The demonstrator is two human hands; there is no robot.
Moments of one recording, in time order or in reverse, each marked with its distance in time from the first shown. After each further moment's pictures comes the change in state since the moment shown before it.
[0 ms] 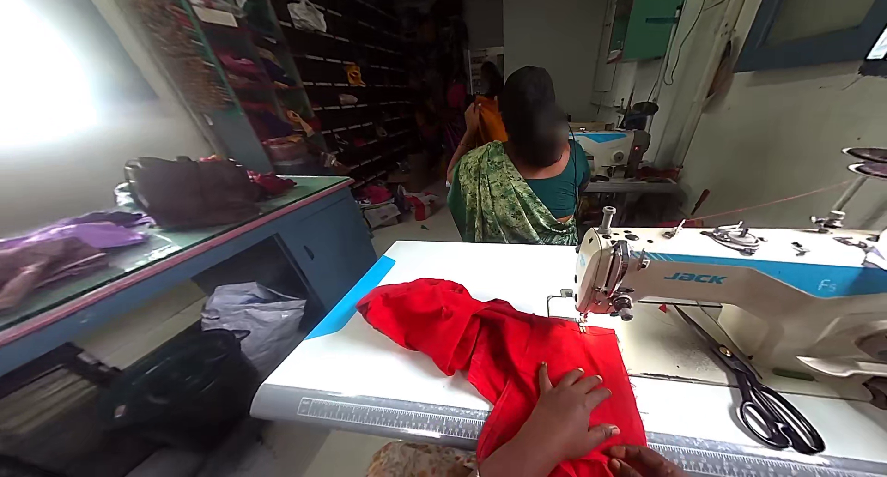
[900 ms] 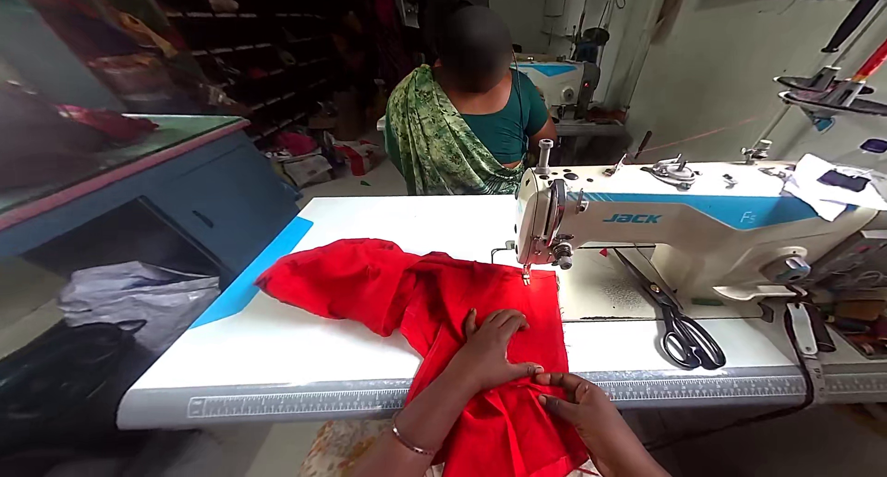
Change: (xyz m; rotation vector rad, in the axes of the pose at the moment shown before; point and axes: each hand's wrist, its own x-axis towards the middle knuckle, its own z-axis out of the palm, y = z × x) left_hand 0.007 -0.034 -0.010 -0.098 0.100 -0.057; right_hand 0.015 -0.029 0.006 0.297 -0.117 0.244
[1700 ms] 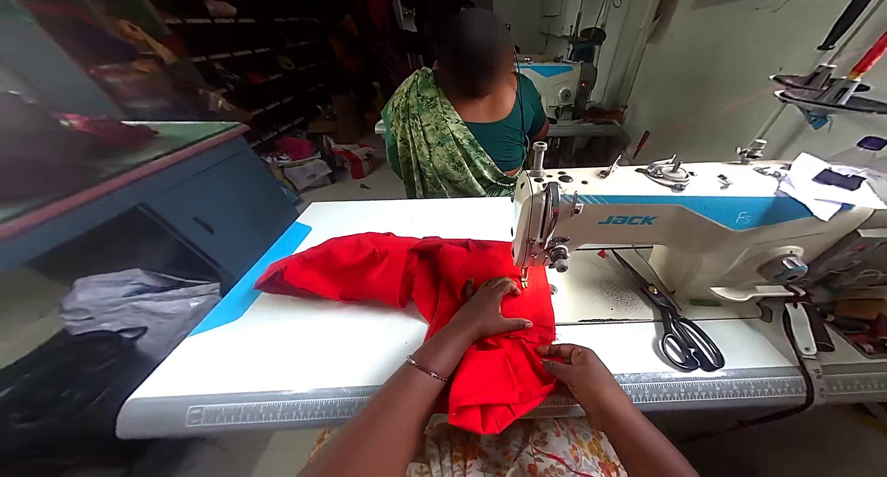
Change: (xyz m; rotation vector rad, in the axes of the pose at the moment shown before) left_hand 0.068 -0.031 -0.024 -0.079 0.085 0.095; right_hand 0.034 -0.038 -0.002 -0.132 0.070 0.024
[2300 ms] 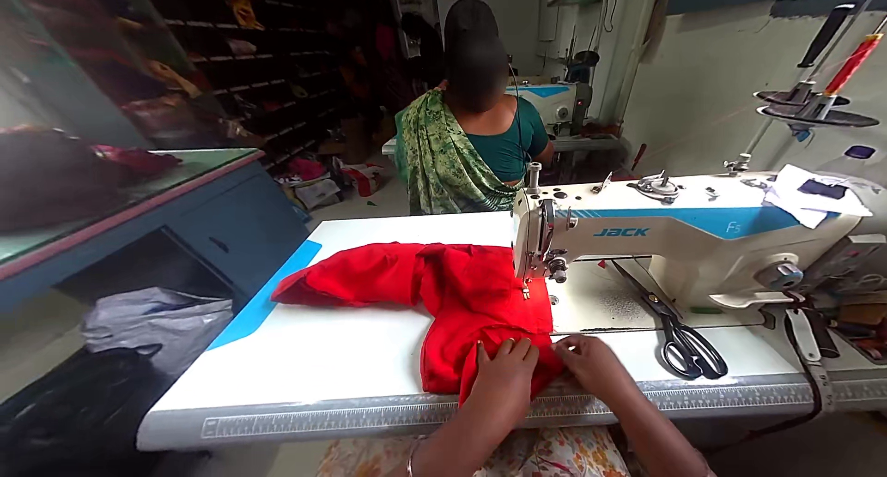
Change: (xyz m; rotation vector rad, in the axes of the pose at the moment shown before) left_hand -0.075 0.102 0.014 0.296 -0.336 -0.250; right_hand 0.012 -0.021 -0.018 -0.492 0.070 -0.114
